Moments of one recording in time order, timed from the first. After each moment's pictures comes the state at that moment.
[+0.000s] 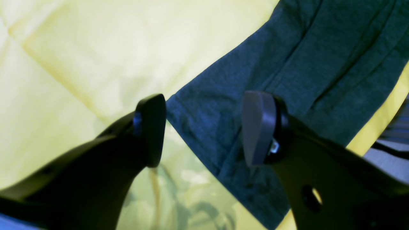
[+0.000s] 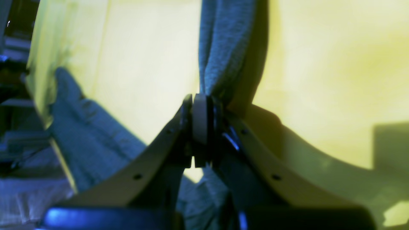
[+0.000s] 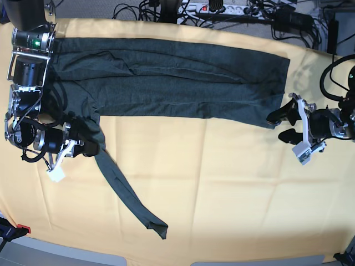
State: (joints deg) left arm -11.1 -55.9 15.1 94.6 -64.8 -38.9 53.8; right arm 20.9 22.4 11.3 60.4 62.0 41.6 -72.6
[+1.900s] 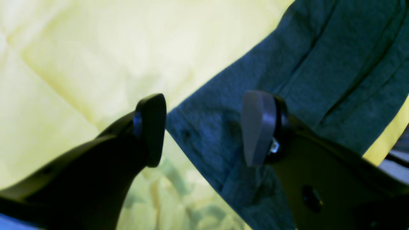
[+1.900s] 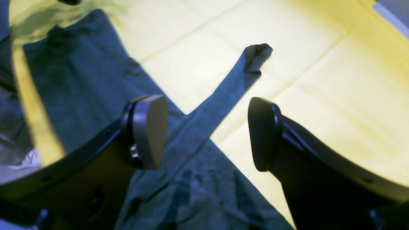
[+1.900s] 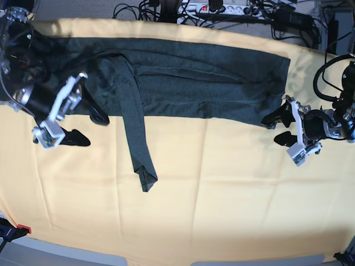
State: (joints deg) left arm -11.0 -53.3 14.2 94.5 -60.8 -37.6 52.7; right arm -7.2 26.9 16.4 117.9 55.2 38.9 -57.7
